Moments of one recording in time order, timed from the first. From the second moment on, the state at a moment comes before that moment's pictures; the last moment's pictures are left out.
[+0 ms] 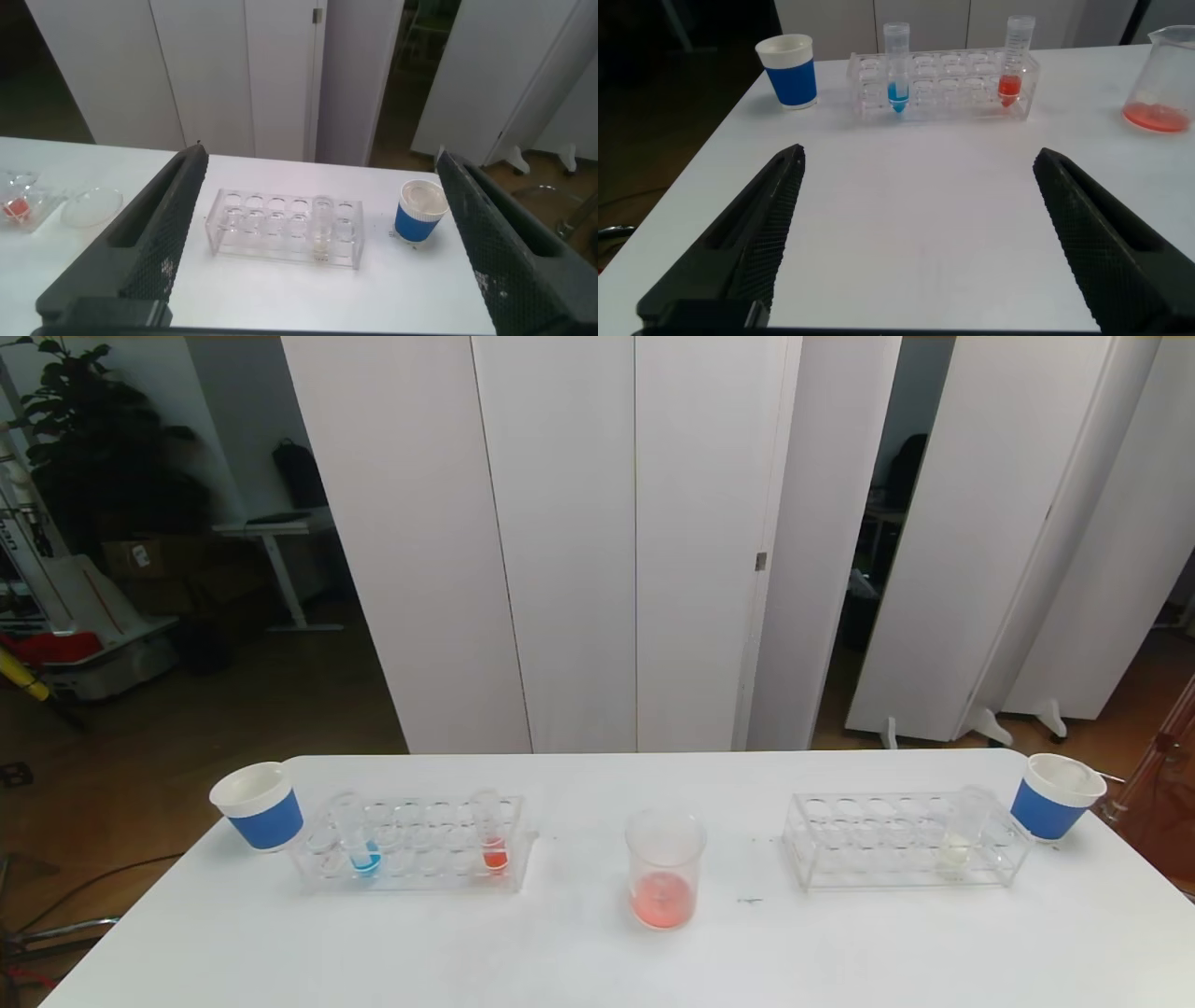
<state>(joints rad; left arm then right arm) 0.00 0.00 0.00 0.01 0.00 0.03 -0.03 0.75 -0.76 0.03 0.10 0.00</state>
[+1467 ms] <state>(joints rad) 0.00 0.00 0.00 0.01 0.00 0.03 0.00 0.00 -0.09 0.10 0.01 0.01</state>
